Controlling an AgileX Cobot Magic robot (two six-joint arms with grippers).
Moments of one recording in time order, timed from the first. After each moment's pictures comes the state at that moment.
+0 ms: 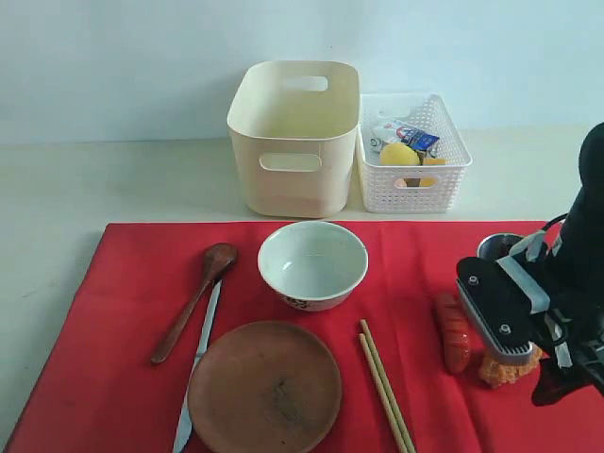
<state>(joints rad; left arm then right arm) -0.26 0.01 0.00 -0.11 0.31 0.16 0.27 1.64 -0.81 0.08 0.86 -1.50</state>
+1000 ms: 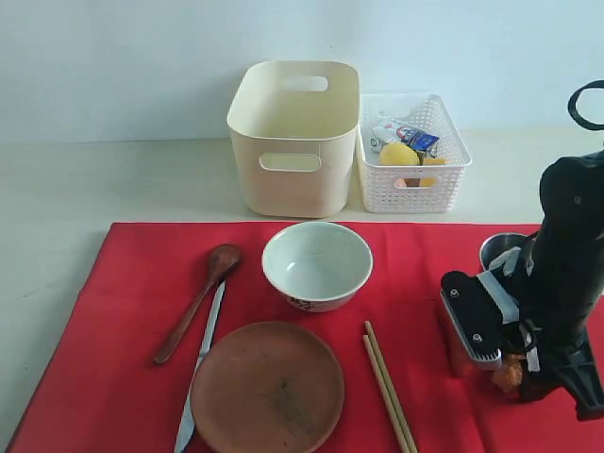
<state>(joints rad) -0.26 0.01 0.00 -0.11 0.31 0.16 0.28 1.78 -0.82 -0.03 0.73 -1.34</state>
